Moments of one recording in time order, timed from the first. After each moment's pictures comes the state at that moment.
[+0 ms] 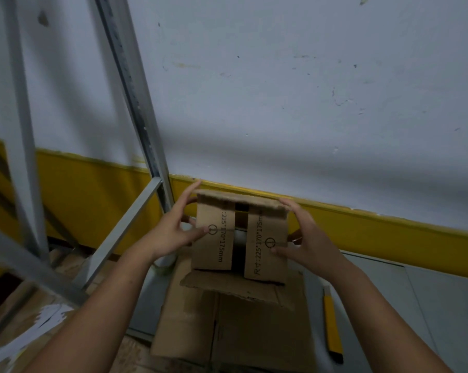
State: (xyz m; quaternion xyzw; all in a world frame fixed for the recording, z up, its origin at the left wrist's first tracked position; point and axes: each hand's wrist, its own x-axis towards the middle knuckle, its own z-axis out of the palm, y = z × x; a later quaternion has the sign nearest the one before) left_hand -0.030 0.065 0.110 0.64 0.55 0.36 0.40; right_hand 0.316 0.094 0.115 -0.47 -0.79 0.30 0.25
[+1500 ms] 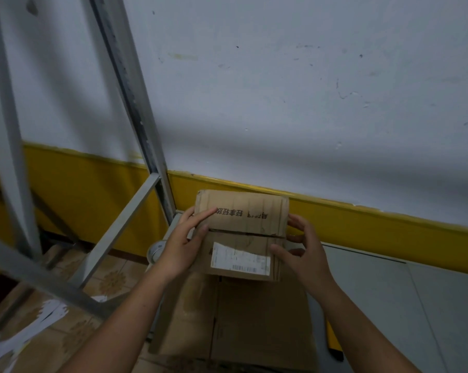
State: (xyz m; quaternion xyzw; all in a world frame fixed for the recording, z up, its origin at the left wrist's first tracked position) left_hand -0.002 0.059 0.053 0.61 0.56 0.45 0.35; right_hand 0.303 0.070 0.065 -0.52 -0.64 0.39 0.41
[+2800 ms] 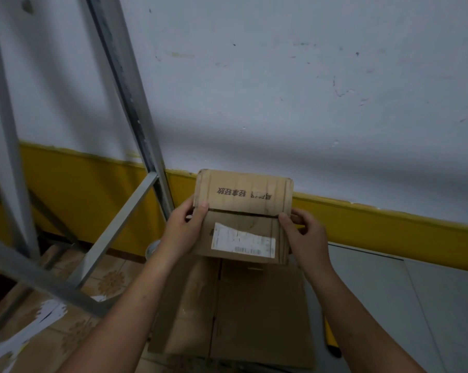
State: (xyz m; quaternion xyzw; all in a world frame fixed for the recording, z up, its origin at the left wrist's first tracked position) left_hand 0.014 0.066 0.094 0.51 0.63 0.46 0.36; right_hand 0.288 0.086 0.090 -0.59 -0.55 0.37 0.46
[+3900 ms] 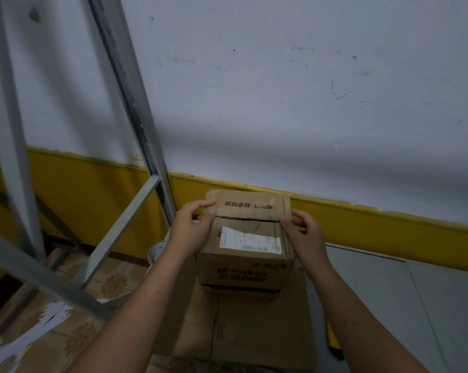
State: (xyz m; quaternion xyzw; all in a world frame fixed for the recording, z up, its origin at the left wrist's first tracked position) left_hand 0.020 0.081 0.083 0.52 0.67 0.44 0.29; right_hand 0.291 0.099 0.082 -0.60 -0.52 0.41 0.44
